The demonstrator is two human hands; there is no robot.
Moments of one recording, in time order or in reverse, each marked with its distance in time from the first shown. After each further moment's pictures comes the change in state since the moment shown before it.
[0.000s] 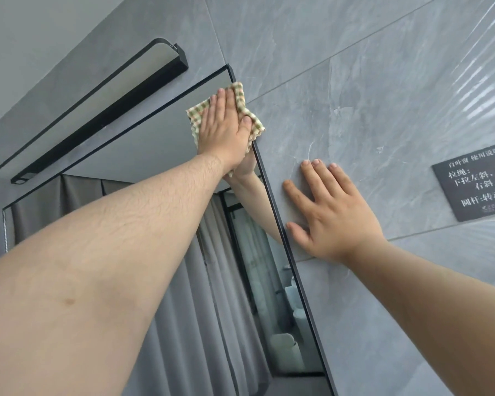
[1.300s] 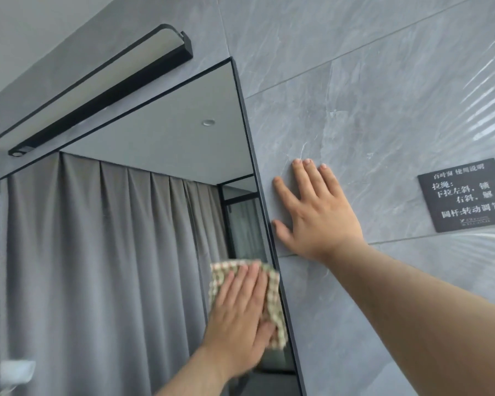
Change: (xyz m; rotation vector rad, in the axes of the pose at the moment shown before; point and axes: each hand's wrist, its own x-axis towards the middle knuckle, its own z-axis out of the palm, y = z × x) left_hand -0.315 0.003 0.100 0.101 -0.005 0.387; right_hand 0.001 0.001 -0.003 -0.039 -0.111 -0.011
